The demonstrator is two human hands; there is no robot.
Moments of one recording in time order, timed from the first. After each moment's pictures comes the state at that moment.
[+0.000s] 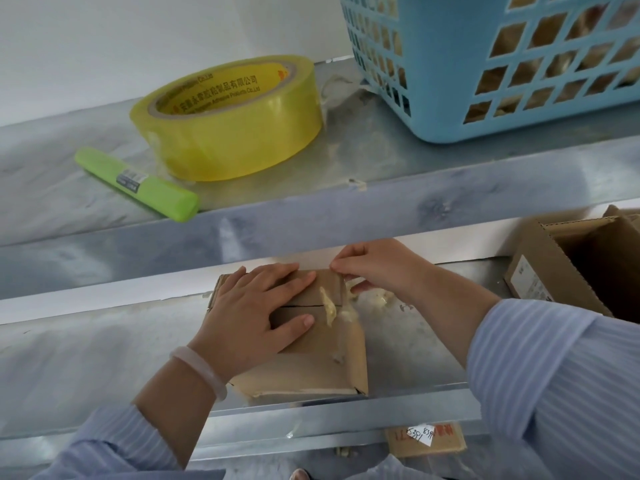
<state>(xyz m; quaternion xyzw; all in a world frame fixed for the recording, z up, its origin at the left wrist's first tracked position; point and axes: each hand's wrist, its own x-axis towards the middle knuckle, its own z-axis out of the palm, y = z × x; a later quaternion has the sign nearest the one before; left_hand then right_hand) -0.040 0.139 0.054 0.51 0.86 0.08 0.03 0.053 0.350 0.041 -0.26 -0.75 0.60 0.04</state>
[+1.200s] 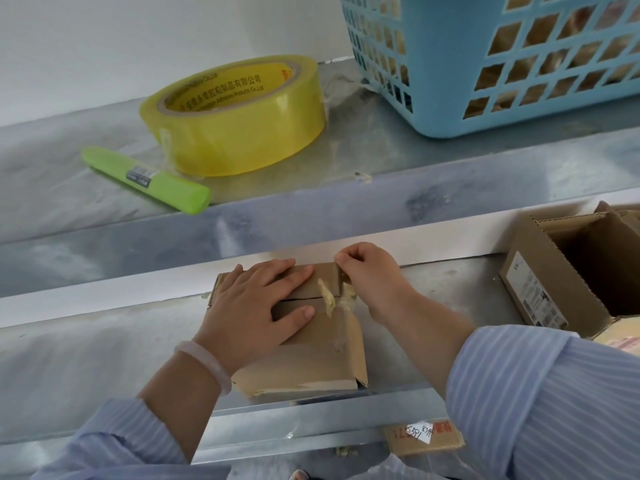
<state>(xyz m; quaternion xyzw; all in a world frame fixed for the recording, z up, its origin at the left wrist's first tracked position) -0.046 0.141 0.047 0.50 0.86 0.07 0.03 0.043 0.319 0.014 -0.36 -0.69 0.60 0.20</state>
